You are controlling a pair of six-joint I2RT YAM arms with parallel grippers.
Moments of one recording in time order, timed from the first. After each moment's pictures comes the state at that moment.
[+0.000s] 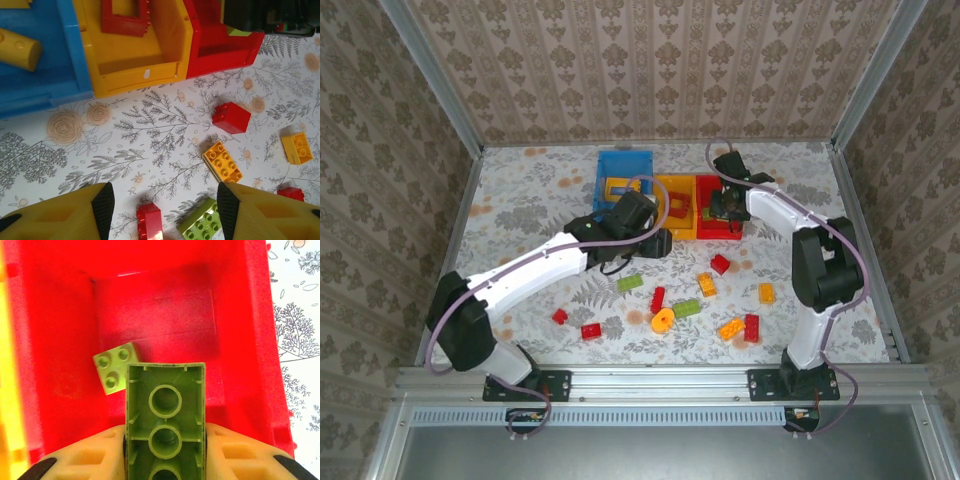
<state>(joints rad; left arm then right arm) -0.90 1.52 1.25 -0.58 -0.04 -0.58 0.26 1.88 1.41 -0.65 0.12 0.45</state>
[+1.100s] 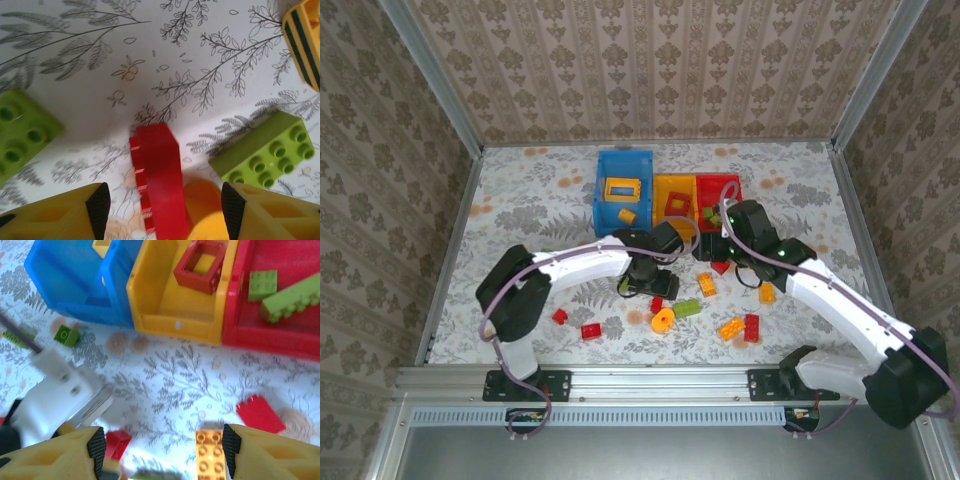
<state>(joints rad) -0.99 1.83 1.27 -0.79 0.12 -0.61 0.49 1.11 0.87 -0.51 -0.05 0.41</state>
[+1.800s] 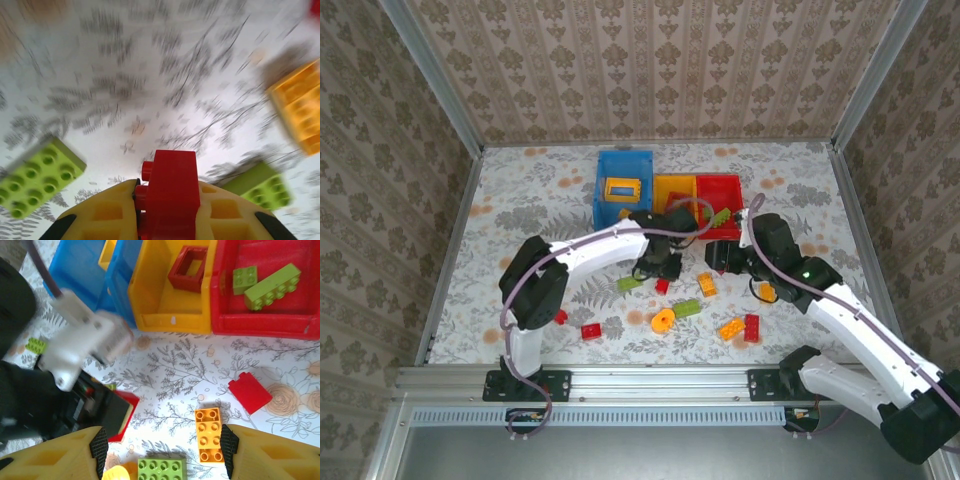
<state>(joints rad) -0.97 1.95 1.59 -0.97 0.01 -0.61 0.46 0.93 0.82 -0.57 -0.05 0.49</state>
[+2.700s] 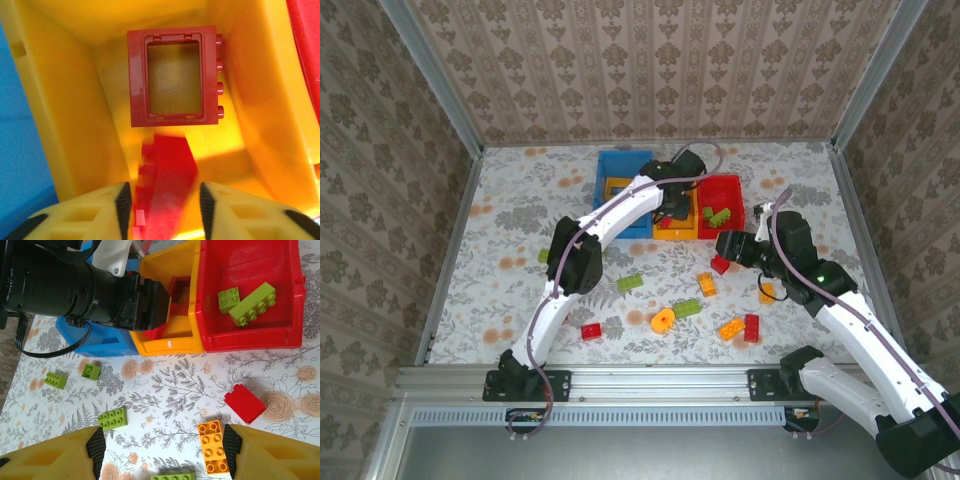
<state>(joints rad) -0.81 2.42 2.31 -1.09 -0.20 -0.41 0.37 0.87 0.82 -0.56 -0.10 0.56</state>
